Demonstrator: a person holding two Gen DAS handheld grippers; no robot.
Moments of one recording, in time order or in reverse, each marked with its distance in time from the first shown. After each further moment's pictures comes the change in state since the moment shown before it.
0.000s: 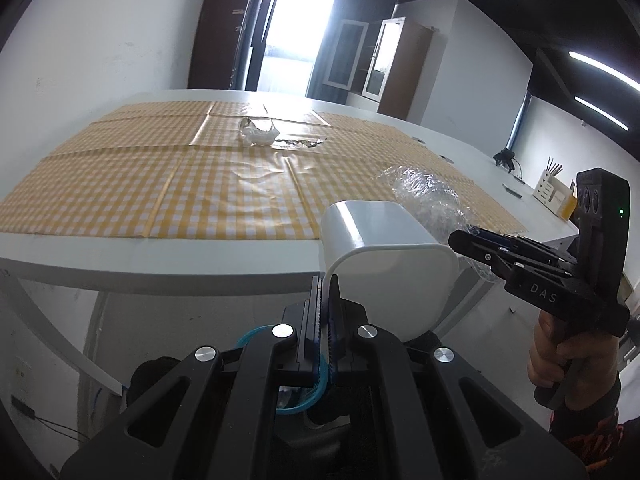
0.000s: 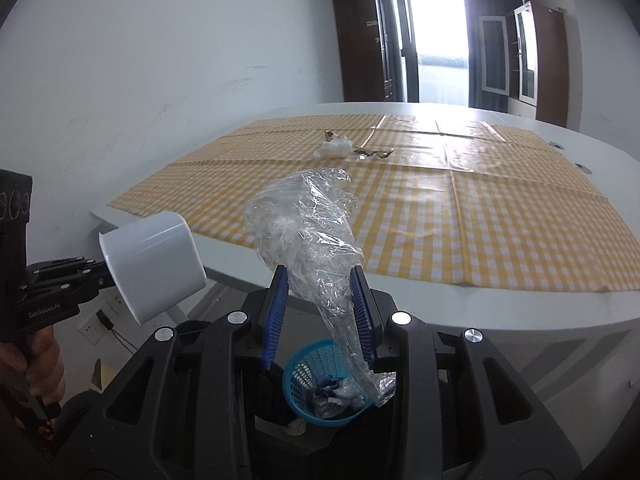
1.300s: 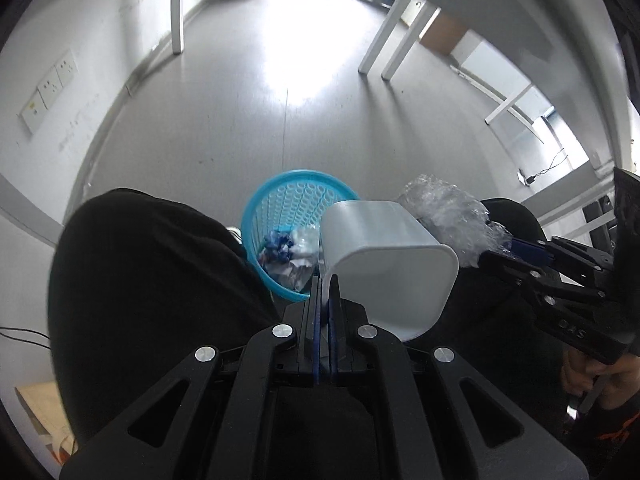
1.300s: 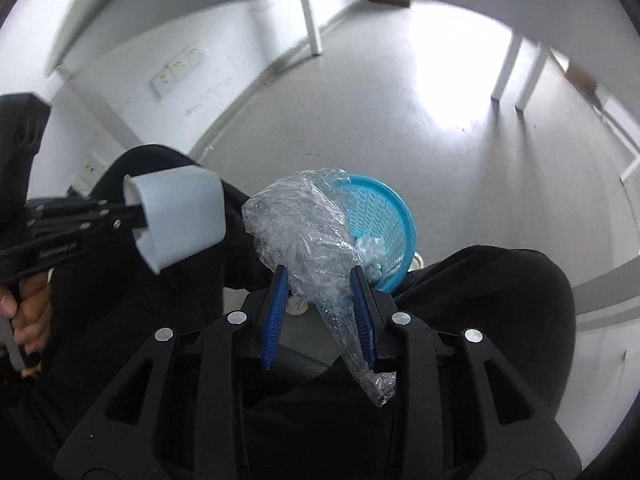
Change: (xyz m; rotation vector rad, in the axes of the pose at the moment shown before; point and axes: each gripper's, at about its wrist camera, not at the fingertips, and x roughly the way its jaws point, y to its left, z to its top) left arm 0.186 0.106 -0.135 -0.208 0.510 0.060; right arm 0.189 -0.010 -0.155 0.000 0.565 0.035
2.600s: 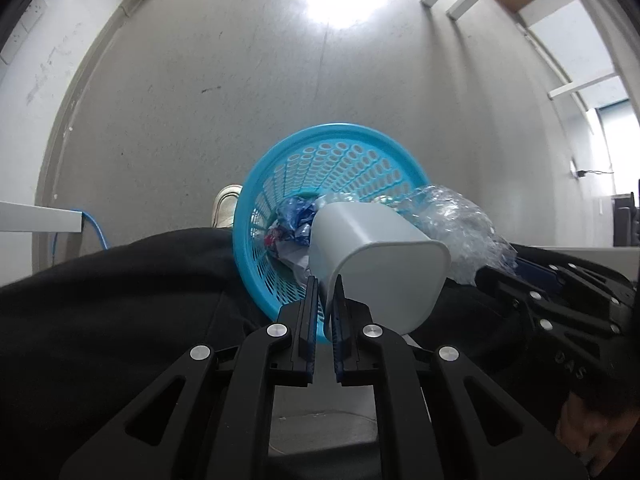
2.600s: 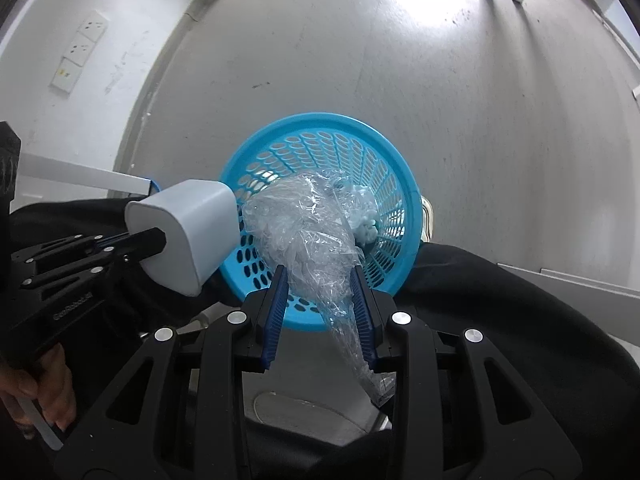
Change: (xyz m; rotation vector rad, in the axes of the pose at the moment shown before) left arm 0.182 0.032 0.073 -0.137 0.300 0.103; right arm 0.199 -0.060 0.063 0.207 0.343 -0.008
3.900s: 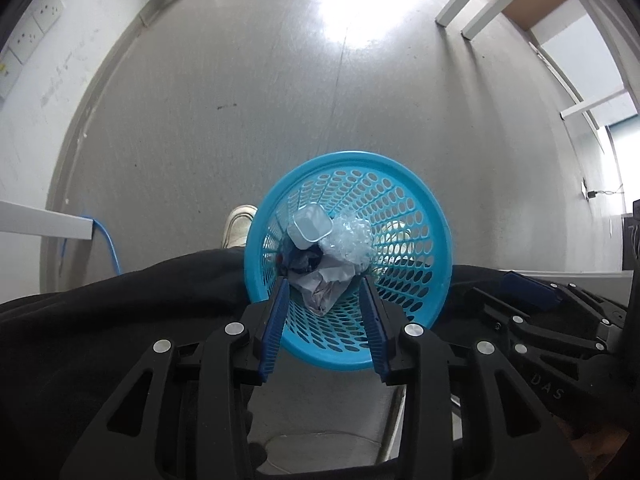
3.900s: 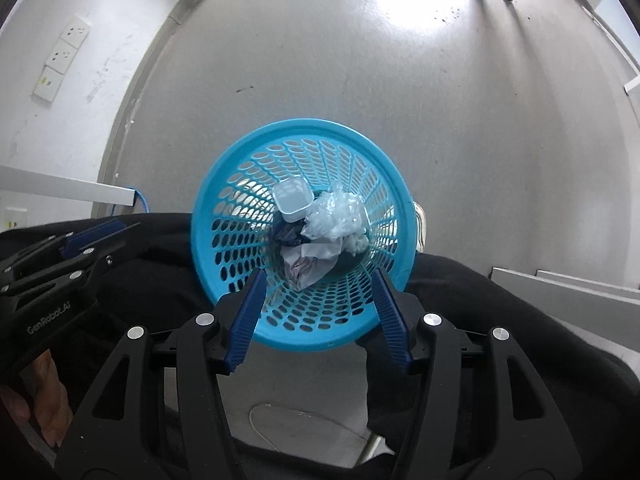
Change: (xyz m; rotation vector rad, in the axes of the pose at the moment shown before) left arm -0.017 0.001 0.003 -0.026 -0.102 0.030; right arm 0.015 0.004 0.008 0.025 -0.021 -0.037
